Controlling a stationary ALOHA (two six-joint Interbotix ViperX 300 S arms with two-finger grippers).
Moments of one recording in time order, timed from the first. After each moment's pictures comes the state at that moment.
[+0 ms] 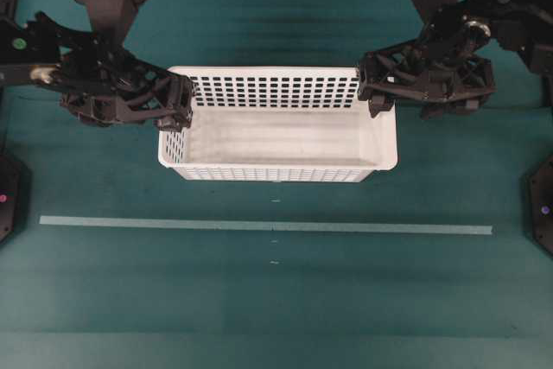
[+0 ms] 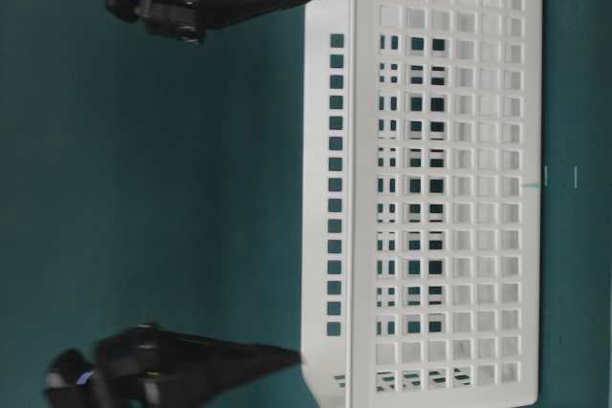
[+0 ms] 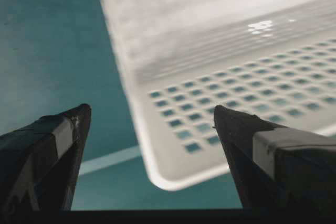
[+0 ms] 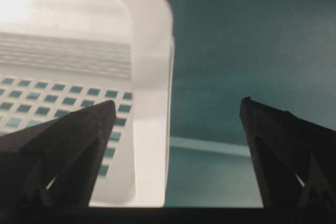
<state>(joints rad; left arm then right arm) 0.26 -0.25 0.58 0.02 0.81 -1.17 -0.40 -0.13 0.52 0.15 1.01 1.07</state>
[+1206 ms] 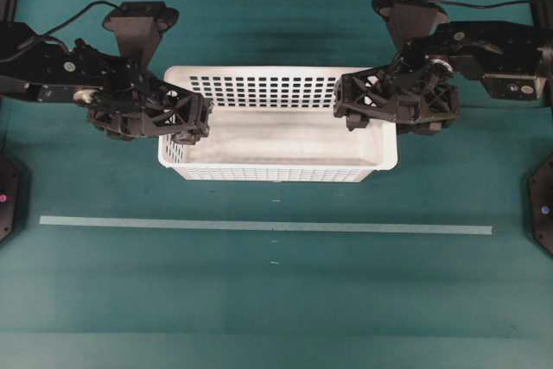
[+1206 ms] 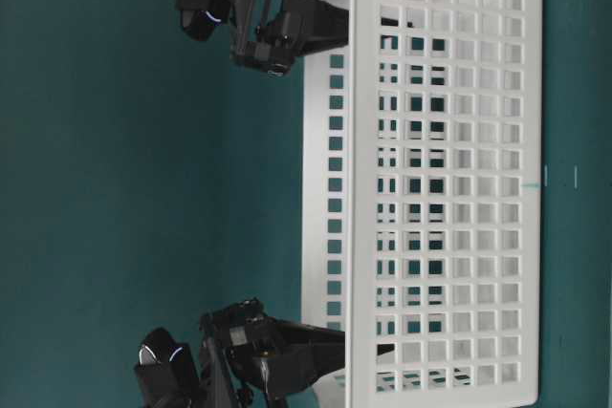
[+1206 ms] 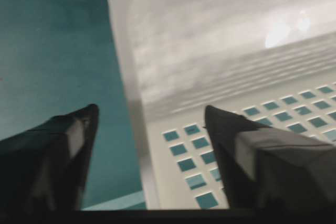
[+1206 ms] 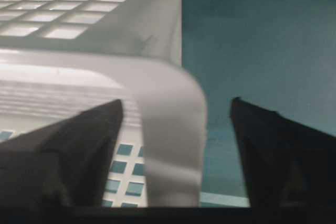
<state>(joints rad) 0.27 -0.11 0.63 0.02 0.63 -1.18 -0.37 0.00 0.58 0.15 0.78 1.14</state>
